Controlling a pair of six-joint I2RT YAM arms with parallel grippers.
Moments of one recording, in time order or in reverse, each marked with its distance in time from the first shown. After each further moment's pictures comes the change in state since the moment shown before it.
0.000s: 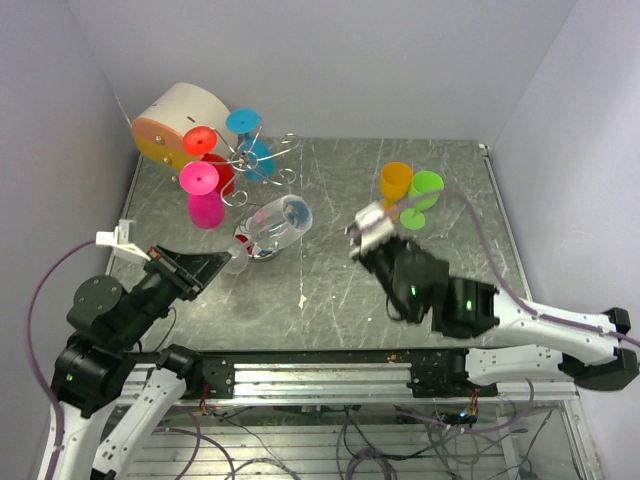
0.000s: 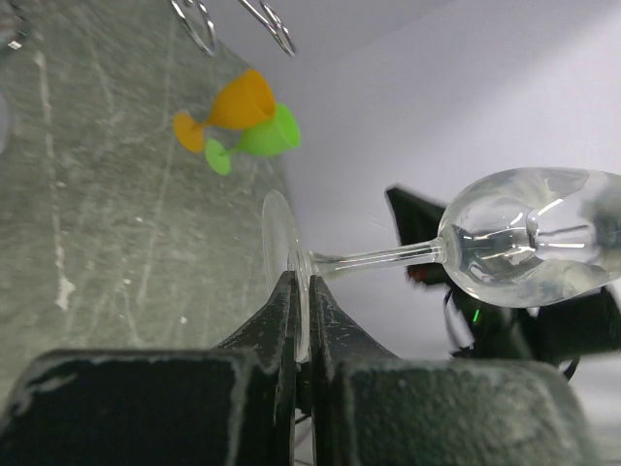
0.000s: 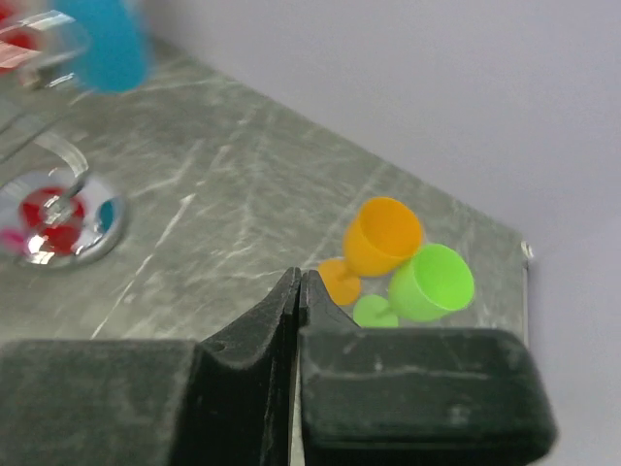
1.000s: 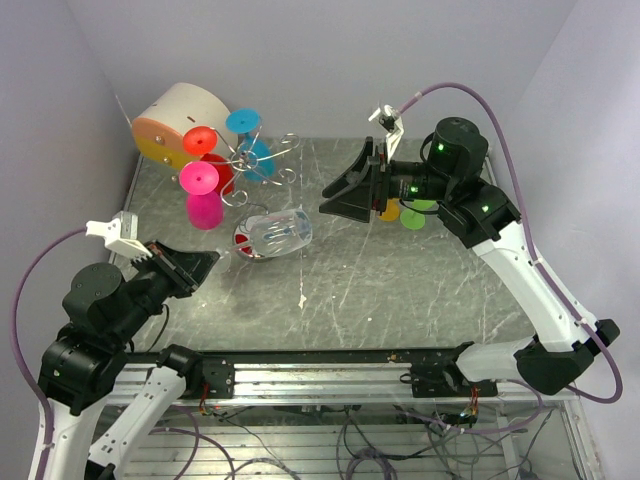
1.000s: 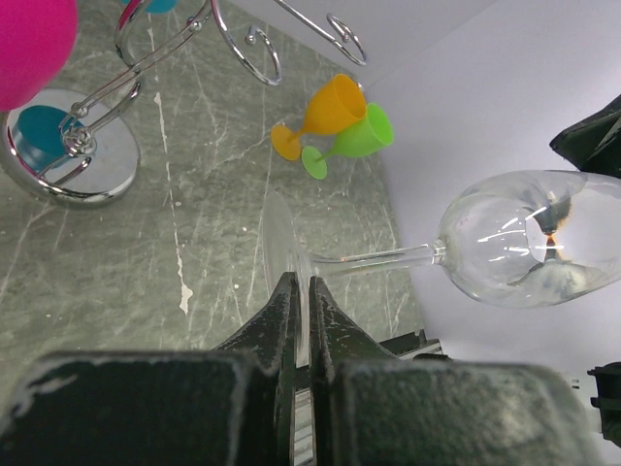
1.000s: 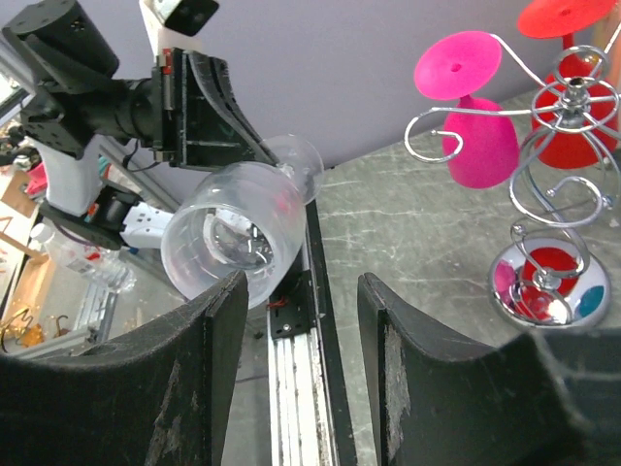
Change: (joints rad) left arm 0.000 0.106 0.125 -0.143 -0.062 0.270; right arm -0.615 0.266 0.452 -0.109 -1.739 0.603
